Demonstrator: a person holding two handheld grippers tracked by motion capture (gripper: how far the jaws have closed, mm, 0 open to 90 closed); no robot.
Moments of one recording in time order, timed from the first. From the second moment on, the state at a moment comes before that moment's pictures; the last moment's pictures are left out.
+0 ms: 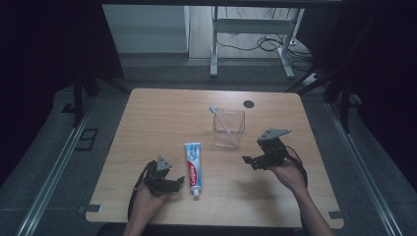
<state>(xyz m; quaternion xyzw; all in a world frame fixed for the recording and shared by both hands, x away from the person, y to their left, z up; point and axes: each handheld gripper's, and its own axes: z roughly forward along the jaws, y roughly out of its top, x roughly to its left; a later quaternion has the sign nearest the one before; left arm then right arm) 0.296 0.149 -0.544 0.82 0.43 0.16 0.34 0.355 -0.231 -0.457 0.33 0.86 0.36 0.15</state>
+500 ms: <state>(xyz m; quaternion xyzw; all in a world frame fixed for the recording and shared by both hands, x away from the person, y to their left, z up) 0.295 0.149 -0.544 0.82 0.43 0.16 0.34 0.338 -0.250 -0.479 0.35 0.85 0.36 0.15</state>
